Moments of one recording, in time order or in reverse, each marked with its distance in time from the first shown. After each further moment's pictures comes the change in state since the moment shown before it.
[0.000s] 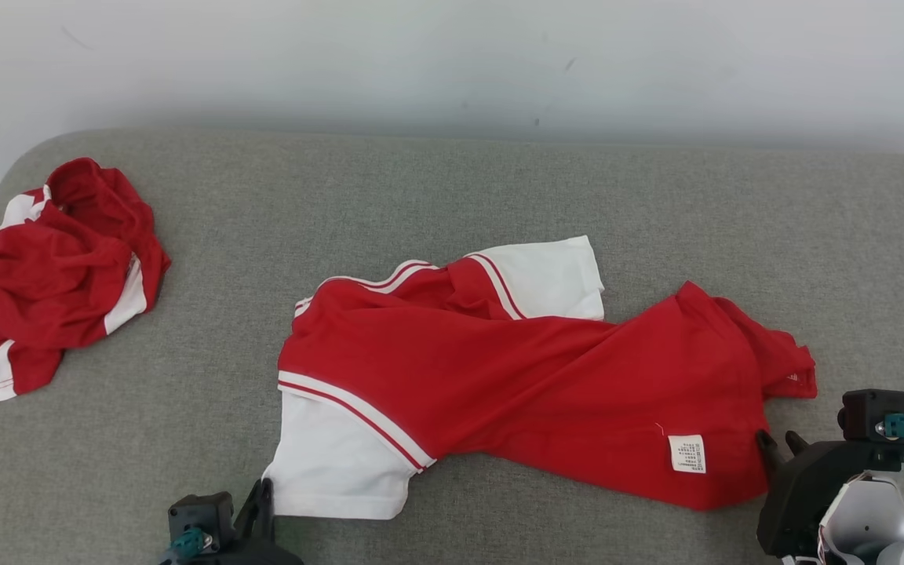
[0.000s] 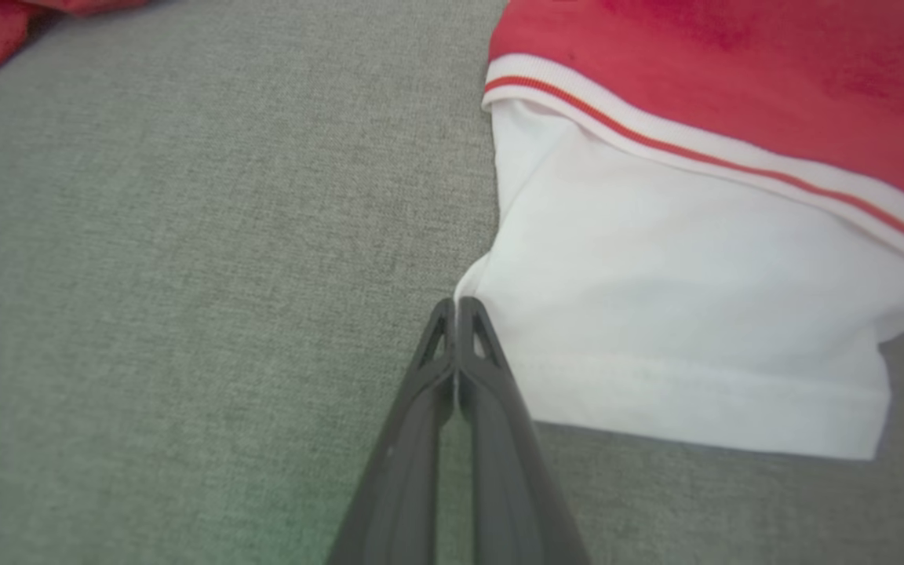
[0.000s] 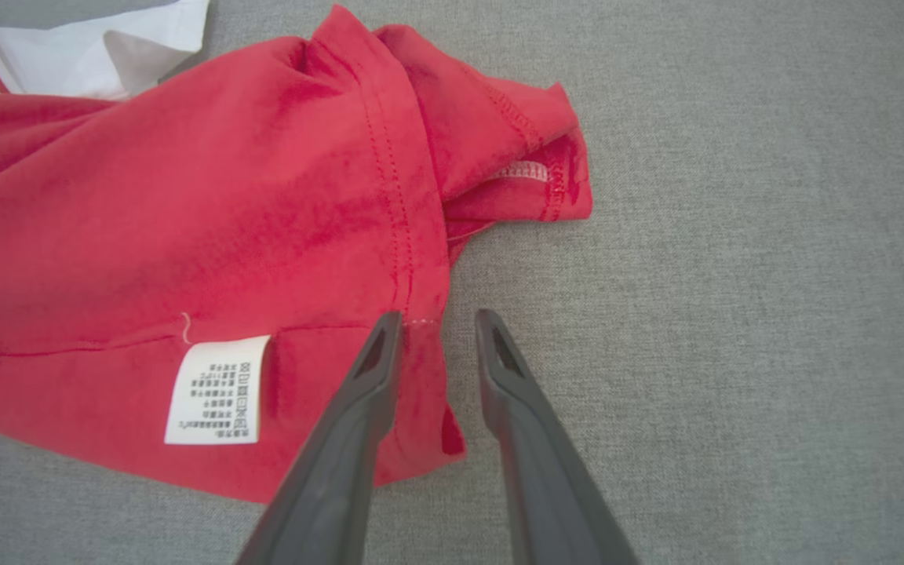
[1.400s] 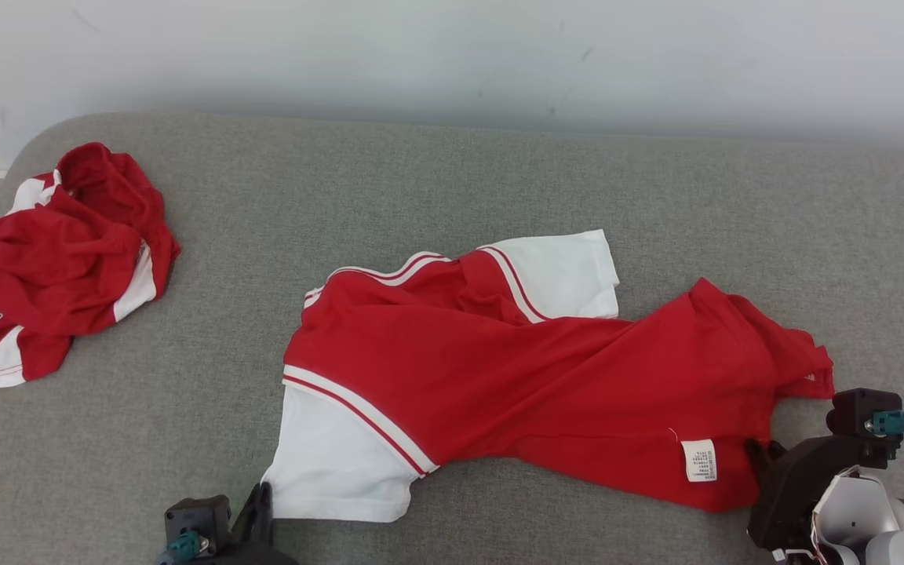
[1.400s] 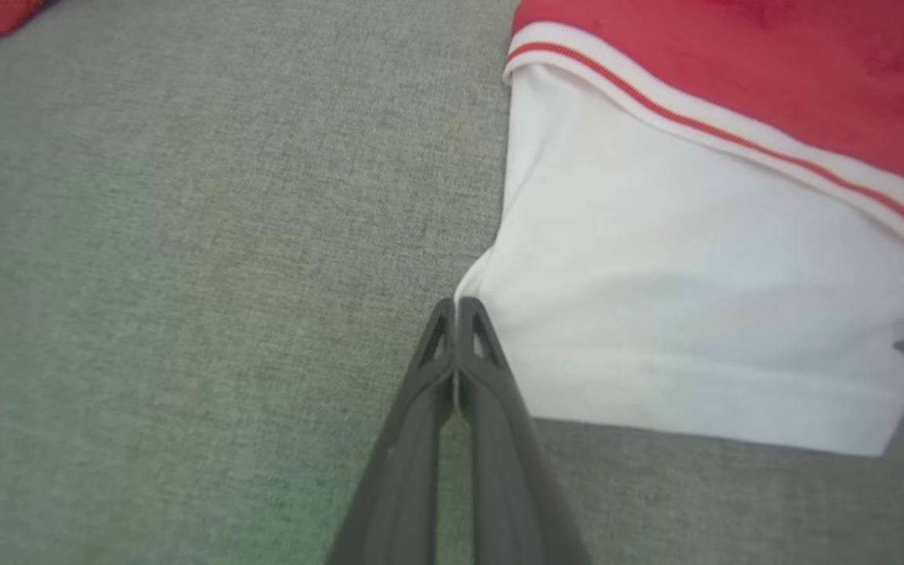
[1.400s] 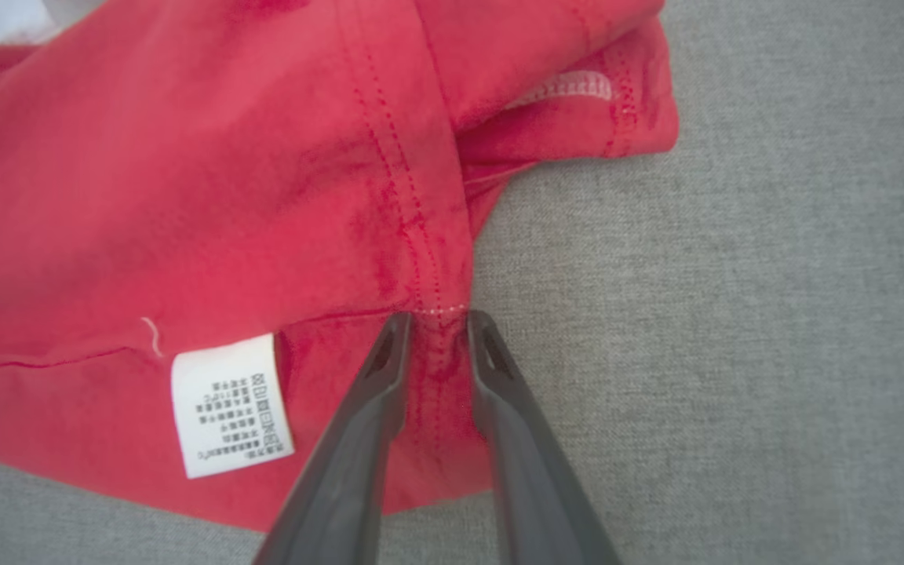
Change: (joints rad) left arm 0.013 0.020 -0.017 -0.032 -0.026 0.016 0.011; right arm -0.051 0.000 -0.015 0.127 0.051 0.000 0.005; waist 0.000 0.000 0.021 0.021
